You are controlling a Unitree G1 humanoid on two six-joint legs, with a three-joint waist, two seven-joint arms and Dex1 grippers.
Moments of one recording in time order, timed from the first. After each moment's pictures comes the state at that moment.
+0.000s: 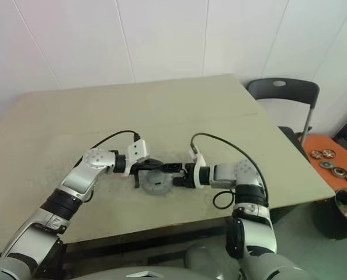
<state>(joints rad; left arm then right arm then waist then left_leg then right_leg) -0.48 0.48 -0.35 0.25 -0.09 0.18 -1.02 -0.60 -0.08 -0.41 0.48 0.96 1.58 0.13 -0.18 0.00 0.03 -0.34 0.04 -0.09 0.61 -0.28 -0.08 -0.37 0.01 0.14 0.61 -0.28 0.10</state>
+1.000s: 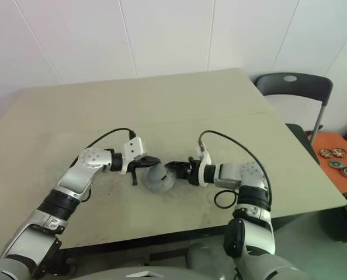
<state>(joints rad) -0.45 0.48 -0.30 0.24 -0.07 0.18 -0.97 -0.59 -0.04 -0.54 0.43 0.93 1.57 0.15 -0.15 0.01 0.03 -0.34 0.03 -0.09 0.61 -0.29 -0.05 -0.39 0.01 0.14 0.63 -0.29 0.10</state>
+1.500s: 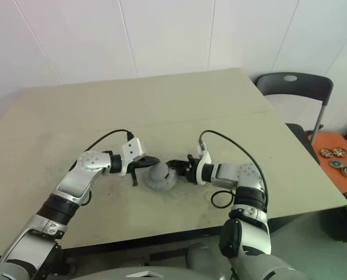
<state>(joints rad) -0.41 0.47 -0.28 0.19 -0.07 0.19 -0.94 -0.59 -0.02 -0.55 0.43 0.88 1.53 0.15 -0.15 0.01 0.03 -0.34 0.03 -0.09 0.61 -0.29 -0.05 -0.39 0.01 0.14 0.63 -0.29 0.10</state>
